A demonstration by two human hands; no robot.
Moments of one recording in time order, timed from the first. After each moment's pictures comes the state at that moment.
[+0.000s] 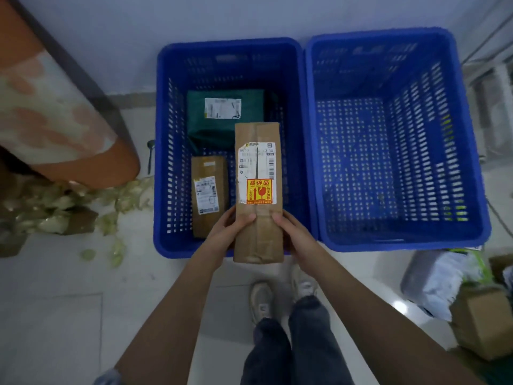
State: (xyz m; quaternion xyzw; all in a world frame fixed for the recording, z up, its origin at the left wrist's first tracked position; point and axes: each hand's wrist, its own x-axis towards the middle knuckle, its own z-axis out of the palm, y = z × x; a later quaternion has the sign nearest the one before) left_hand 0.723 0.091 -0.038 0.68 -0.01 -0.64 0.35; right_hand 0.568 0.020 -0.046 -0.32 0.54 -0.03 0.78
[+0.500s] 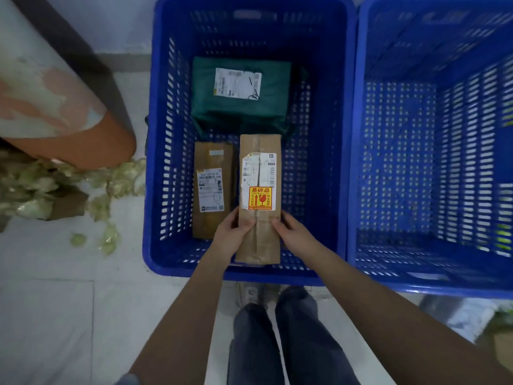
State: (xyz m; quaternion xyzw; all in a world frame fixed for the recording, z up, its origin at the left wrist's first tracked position) left_hand 0.753 0.062 -0.139 0.76 0.03 -0.58 0.30; right_hand 0.624 -0.025 -0.140 -0.44 0.54 0.13 0.71
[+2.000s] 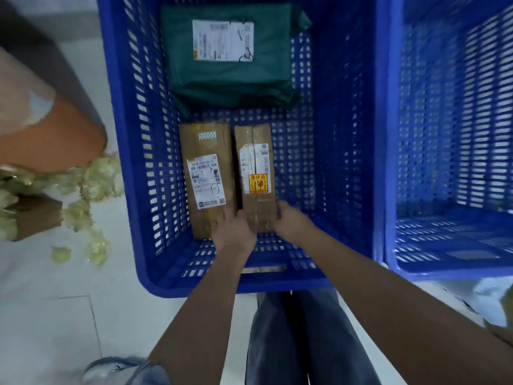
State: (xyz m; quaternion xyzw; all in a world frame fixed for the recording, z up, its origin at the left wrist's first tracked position) left_hand 0.771 0.069 -0.216 0.79 -0.36 -0.45 -0.18; right_hand 0.666 -0.009 -0.224 -0.57 0.53 0.31 0.55
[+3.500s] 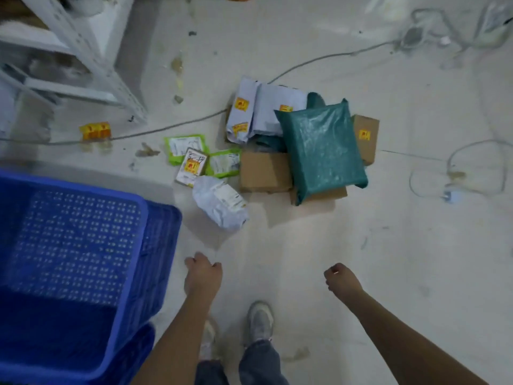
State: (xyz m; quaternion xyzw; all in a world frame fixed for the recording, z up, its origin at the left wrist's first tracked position) left_hand 0.195 0.039 -0.057 0.61 -0.65 -0.39 -0.26; right_hand 0.031 0.274 -0.081 0.12 0.85 -0.16 0.48
